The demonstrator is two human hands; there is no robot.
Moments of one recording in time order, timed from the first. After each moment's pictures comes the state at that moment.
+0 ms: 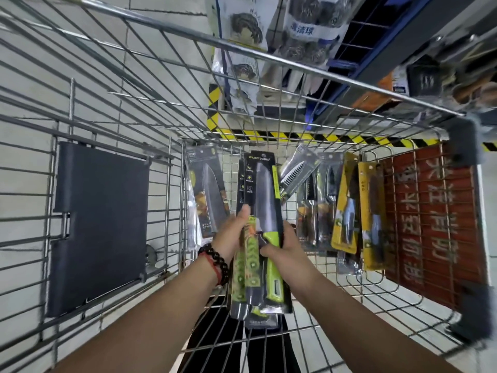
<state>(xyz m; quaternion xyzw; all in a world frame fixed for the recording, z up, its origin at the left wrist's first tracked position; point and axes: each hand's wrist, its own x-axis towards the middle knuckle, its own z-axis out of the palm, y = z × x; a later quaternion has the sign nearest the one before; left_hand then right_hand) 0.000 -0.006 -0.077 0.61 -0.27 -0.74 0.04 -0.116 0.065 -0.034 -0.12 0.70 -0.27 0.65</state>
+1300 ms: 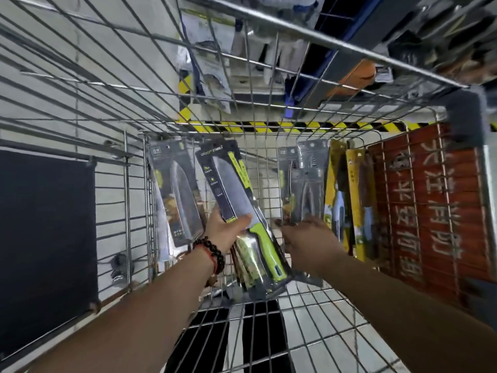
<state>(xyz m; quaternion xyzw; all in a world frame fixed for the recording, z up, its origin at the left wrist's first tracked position) -0.038 -0.005 -0.158 0.63 -0.36 -0.68 0.04 -0.213 0.087 -0.120 -0.63 0.68 0.22 0.31</state>
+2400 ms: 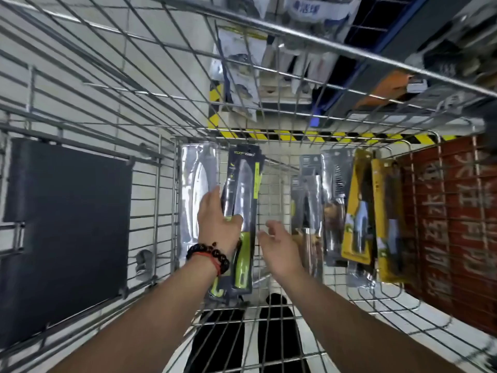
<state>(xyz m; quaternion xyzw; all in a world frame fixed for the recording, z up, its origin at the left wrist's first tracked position) -0.003 -0.029 -0.110 0.68 -0.54 -0.49 0.07 -0.107 0.050 -0.119 -0.19 0.80 -0.19 0.54</state>
